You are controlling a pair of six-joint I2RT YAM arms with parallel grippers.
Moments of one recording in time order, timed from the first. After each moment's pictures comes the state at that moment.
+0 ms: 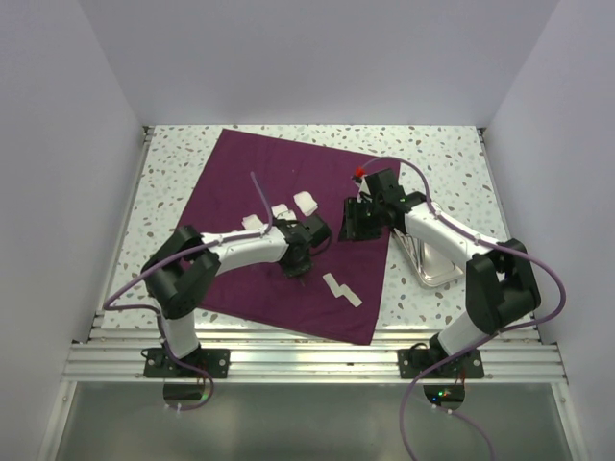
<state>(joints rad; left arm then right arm) -0.87 1.83 1.17 -0.70 -0.32 -1.20 0.45 1.58 1.10 -0.51 -0.26 0.40</state>
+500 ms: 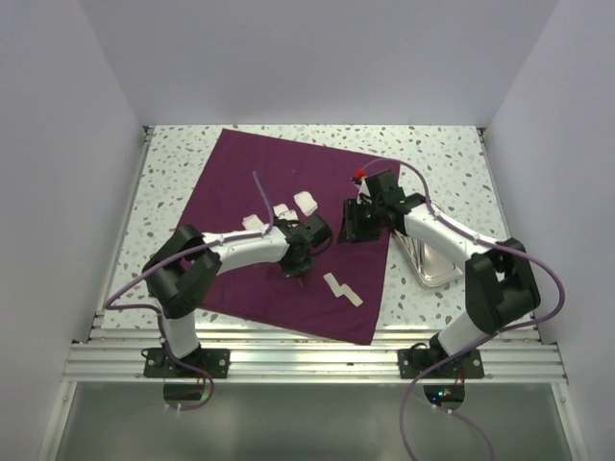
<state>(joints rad) -0.88 1.83 1.17 -0.69 -0.32 -1.18 0.45 1.58 1.09 -0.49 -0.27 0.40</state>
